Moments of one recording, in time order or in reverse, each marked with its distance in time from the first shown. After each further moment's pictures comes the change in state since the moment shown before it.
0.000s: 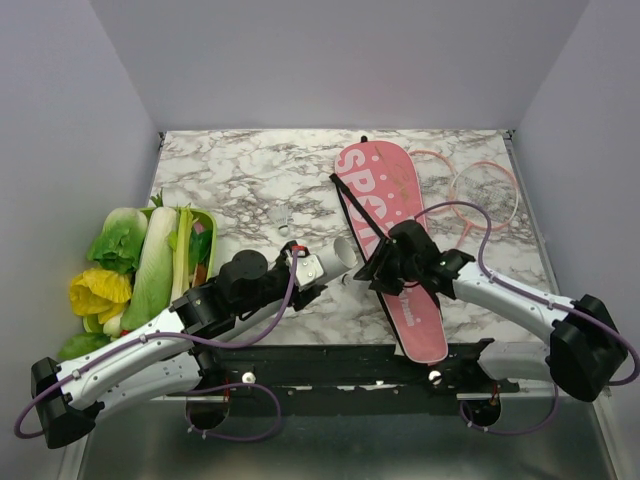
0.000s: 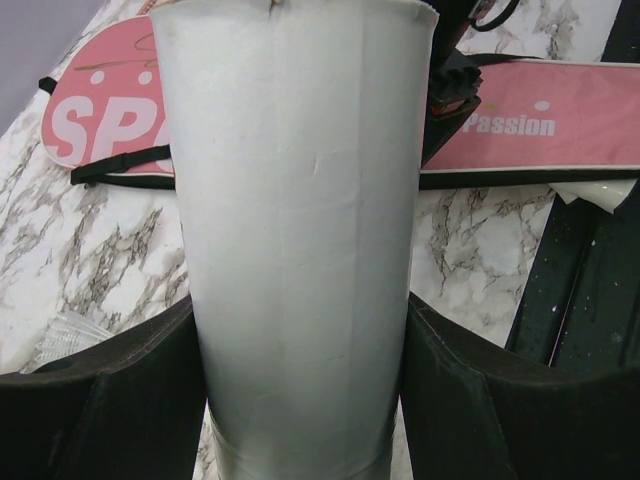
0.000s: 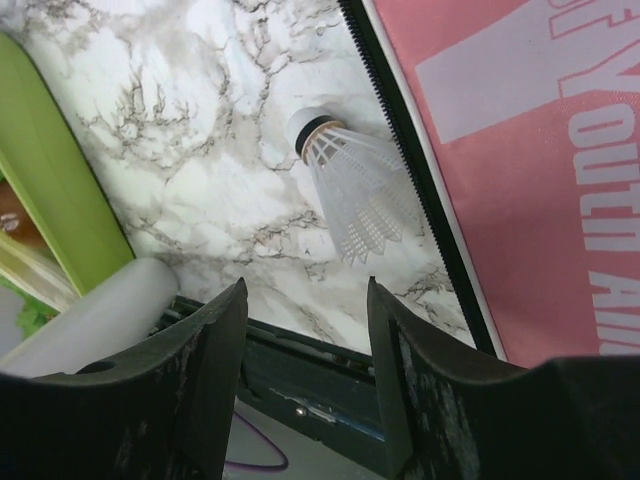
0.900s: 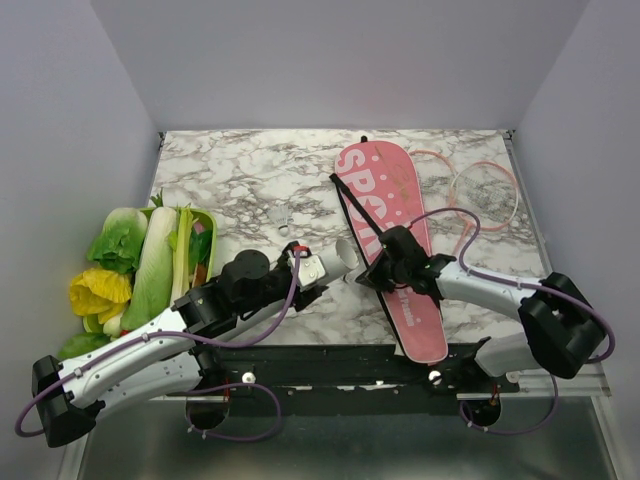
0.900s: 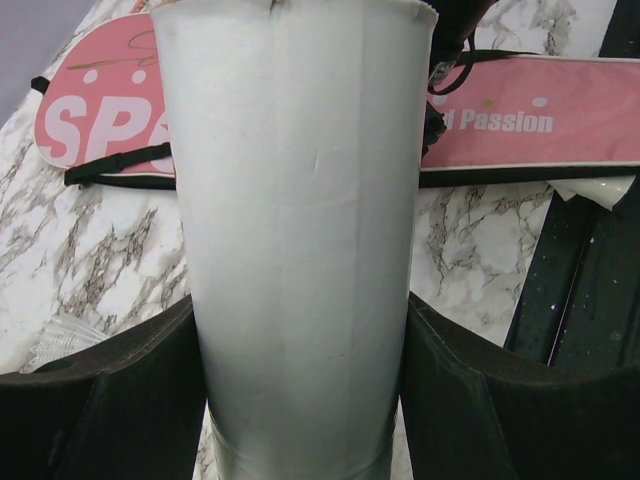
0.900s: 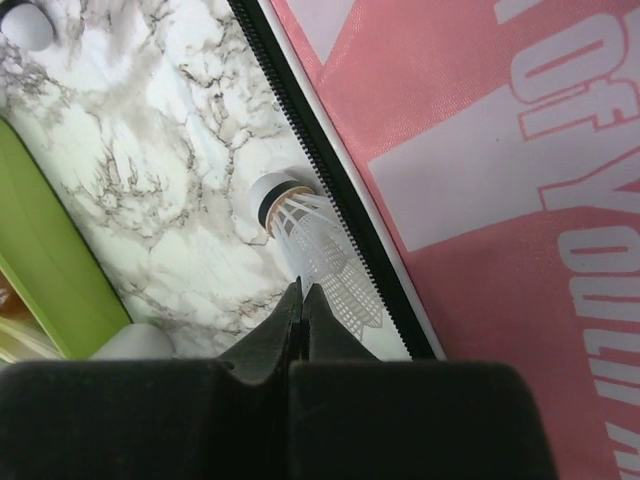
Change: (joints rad) left arm -0.002 0.013 -0.001 0.006 0.008 0.002; right arm 0.006 0.171 -0.070 0.226 0.064 0.087
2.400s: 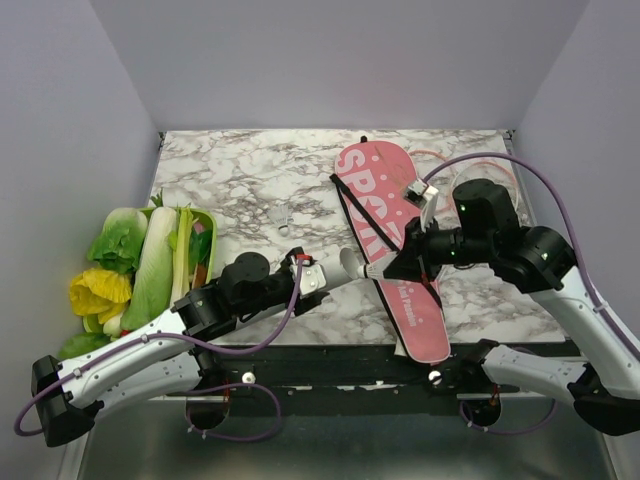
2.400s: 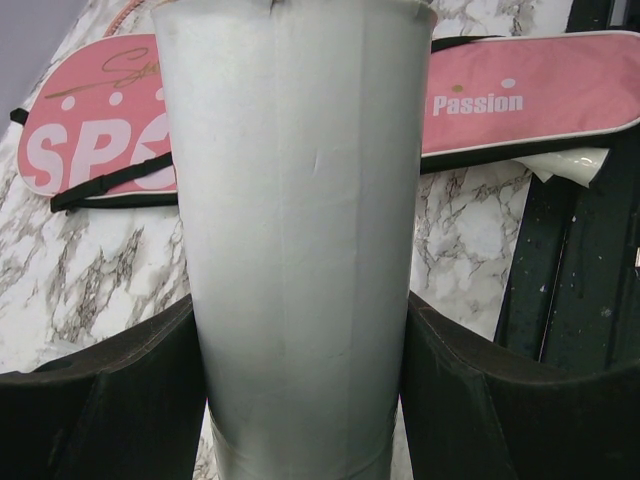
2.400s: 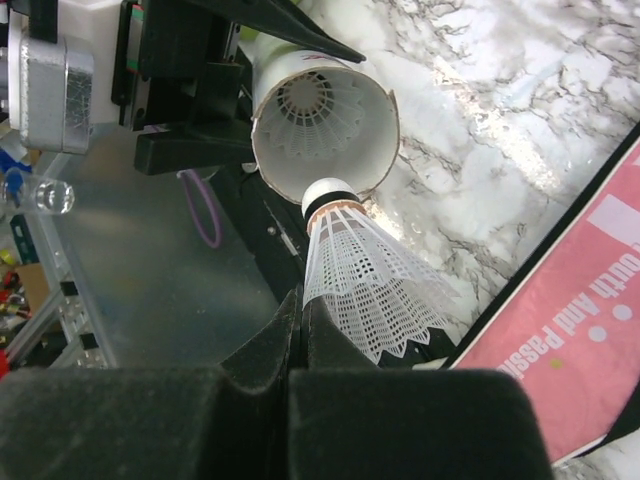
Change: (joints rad) left arm -0.013 -0.011 -0.014 -0.003 0.057 0.055; right arm 0.001 -0.382 0.704 -0.840 -0.447 -0.964
